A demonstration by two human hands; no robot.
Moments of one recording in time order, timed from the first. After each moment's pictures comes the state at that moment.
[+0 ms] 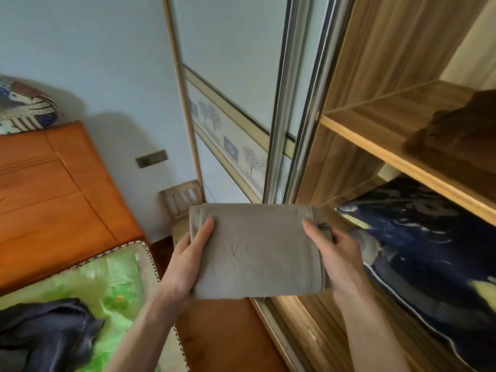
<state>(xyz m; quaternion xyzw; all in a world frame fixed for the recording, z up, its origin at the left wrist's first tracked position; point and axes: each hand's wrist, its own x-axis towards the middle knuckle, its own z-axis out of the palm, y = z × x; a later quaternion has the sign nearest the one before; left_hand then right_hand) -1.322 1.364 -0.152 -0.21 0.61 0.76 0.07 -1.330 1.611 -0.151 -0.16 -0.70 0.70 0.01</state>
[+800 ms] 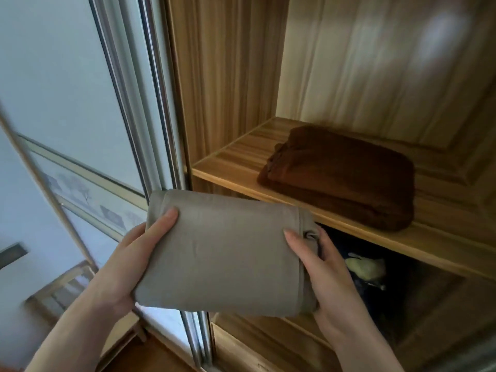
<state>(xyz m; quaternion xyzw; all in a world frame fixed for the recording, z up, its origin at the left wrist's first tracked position) -1.399 1.452 -0.029 0.02 0.68 0.70 0.23 -1.271 1.678 -0.052 -0.20 -0.57 0.77 0.19</state>
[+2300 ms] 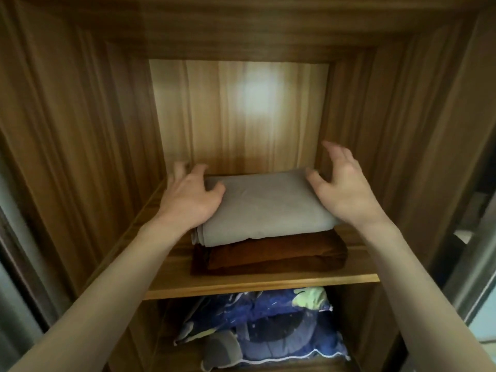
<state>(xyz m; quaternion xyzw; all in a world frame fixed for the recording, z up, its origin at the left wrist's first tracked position) -1.538 1.701 0.080 0.48 0.82 0.32 0.02 -1.303 1.825 0.086 -0.42 -0.81 0.14 0.38</state>
